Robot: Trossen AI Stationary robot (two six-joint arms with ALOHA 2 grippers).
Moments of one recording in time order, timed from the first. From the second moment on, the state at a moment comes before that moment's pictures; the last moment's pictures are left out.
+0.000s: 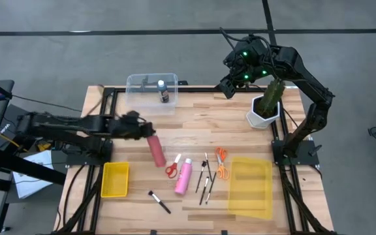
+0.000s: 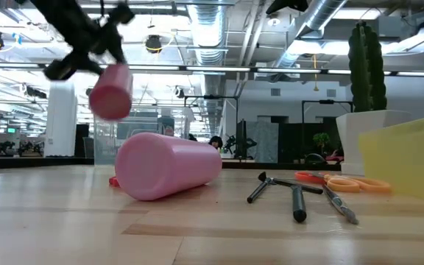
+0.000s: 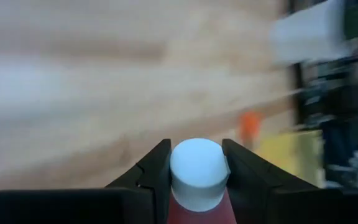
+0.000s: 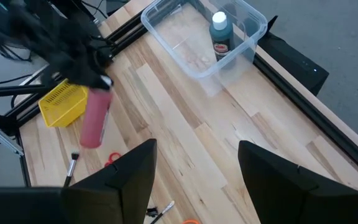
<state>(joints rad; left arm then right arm) 0.01 0.92 0.71 -0.51 -0.34 -1.35 -0.43 1.64 2.18 -1.35 -0.13 0.27</state>
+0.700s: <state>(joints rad) 0.45 0.80 0.81 -0.02 -0.48 -0.31 -0.43 1.64 2.18 -1.30 -0.13 0.32</state>
